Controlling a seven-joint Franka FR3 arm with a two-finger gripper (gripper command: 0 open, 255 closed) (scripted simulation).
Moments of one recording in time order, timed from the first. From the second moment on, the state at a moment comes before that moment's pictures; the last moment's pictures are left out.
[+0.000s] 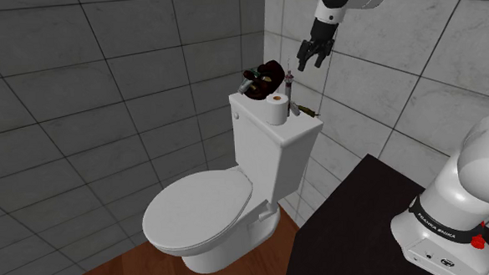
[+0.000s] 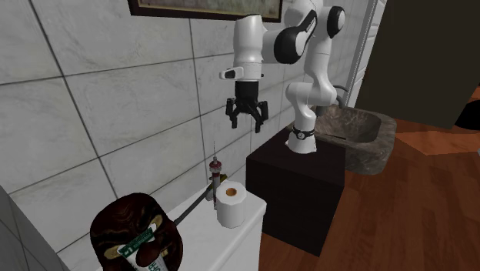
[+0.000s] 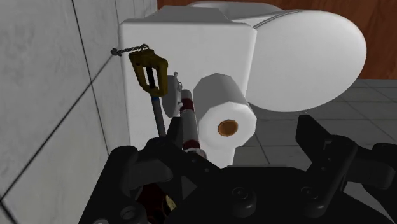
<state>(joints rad) 0.00 -0.19 -0.27 -2.17 0.09 2.15 -0.19</state>
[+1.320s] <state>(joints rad) -0.05 0.27 -0.30 -1.92 0.44 2.34 -0.51</state>
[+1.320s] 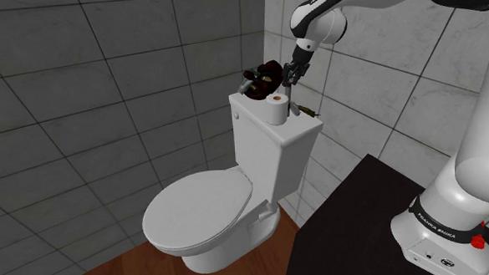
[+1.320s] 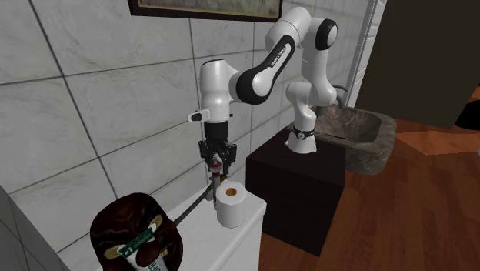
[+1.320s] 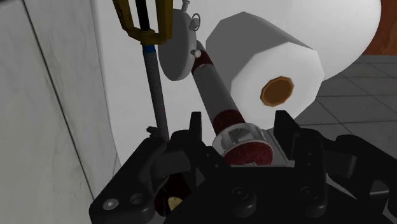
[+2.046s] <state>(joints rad) -0.05 0.26 -0.30 -1.92 0.43 2.33 -0.50</state>
